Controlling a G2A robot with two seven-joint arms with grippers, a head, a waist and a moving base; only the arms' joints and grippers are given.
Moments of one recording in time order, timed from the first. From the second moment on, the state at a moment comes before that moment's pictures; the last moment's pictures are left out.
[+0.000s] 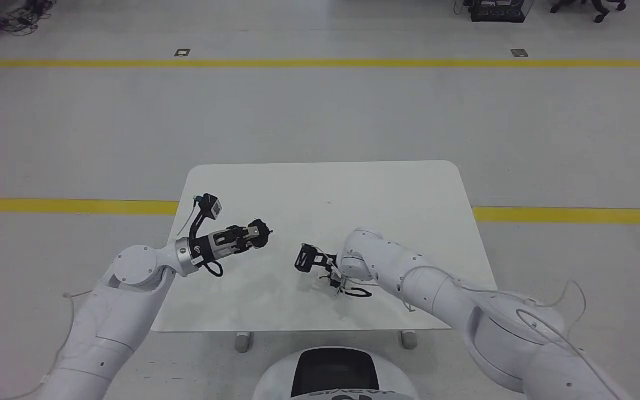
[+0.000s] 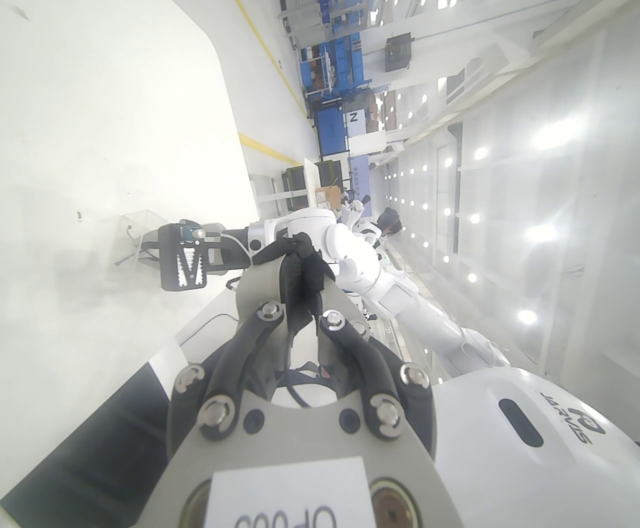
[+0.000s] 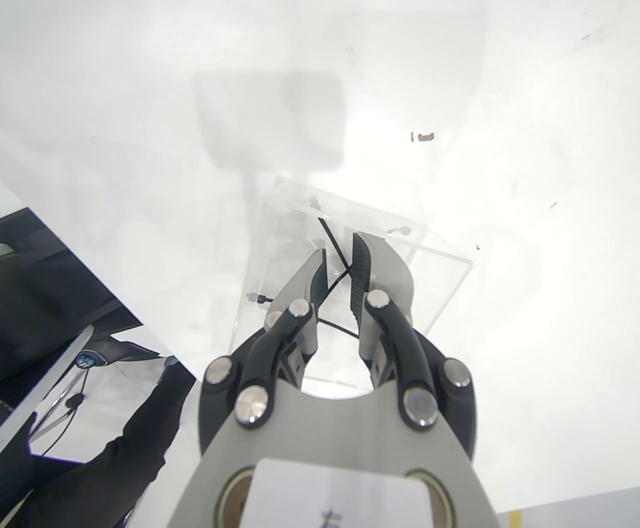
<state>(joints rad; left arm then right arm) 1.40 -0.94 -1.29 -1.41 -0.49 -0.30 -1.02 -0.75 -1.46 0.17 -0.85 -0.87 -0.34 0.81</state>
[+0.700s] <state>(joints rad) 1.40 -0.94 -1.29 -1.41 -0.49 -0.30 -1.02 -0.74 -1.46 0.17 -0.87 -0.87 -0.34 0.81</state>
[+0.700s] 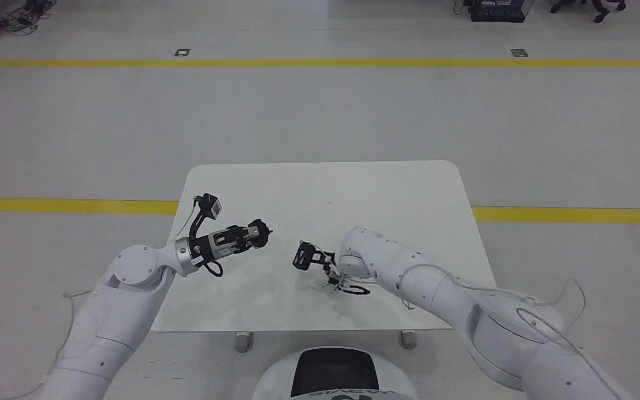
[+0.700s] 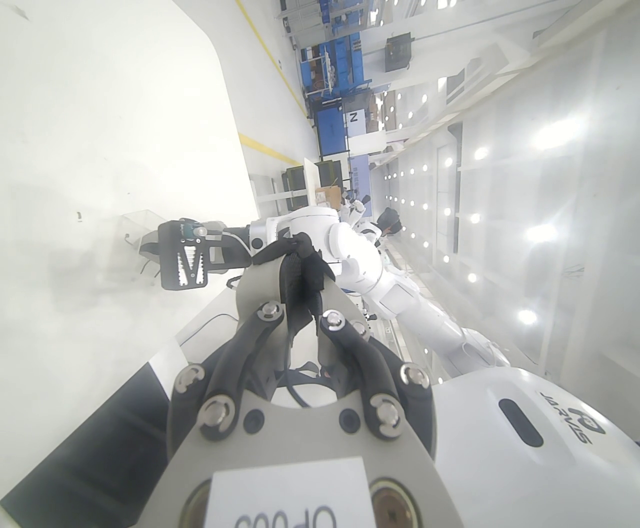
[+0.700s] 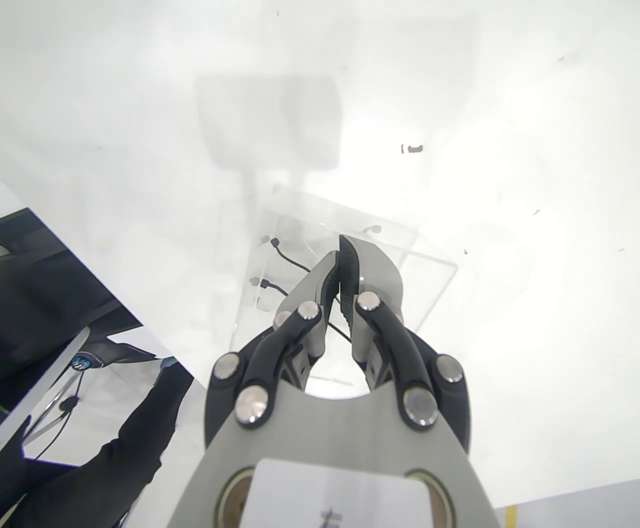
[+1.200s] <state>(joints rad) 1.40 -0.94 -1.29 -1.41 -0.49 -0.30 -1.02 -0.74 -1.40 0.17 -0.94 -0.85 -0.34 0.82</state>
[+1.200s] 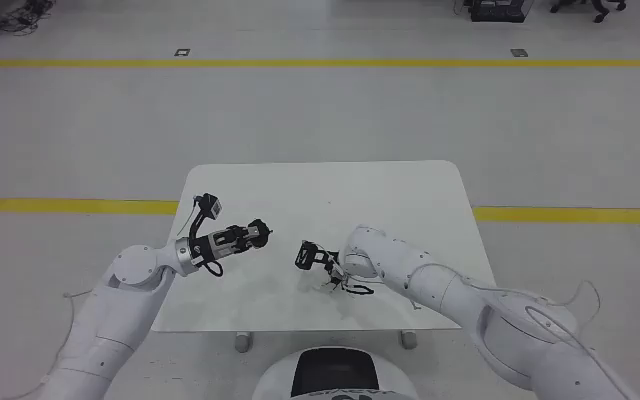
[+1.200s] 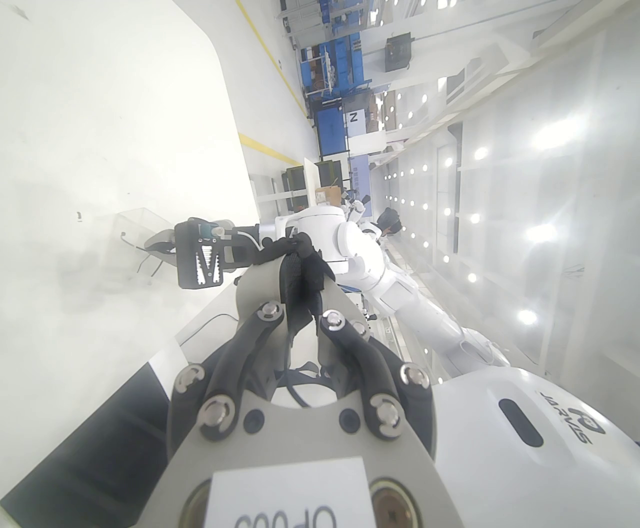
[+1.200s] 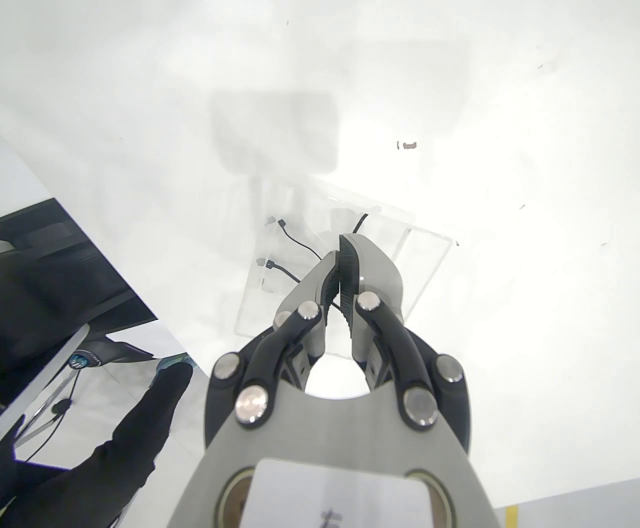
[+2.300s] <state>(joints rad) 1.40 -0.94 -1.29 -1.41 -0.49 -0.30 -1.02 -0.75 -1.50 0.17 -0.80 -0.89 -0.34 0.86</state>
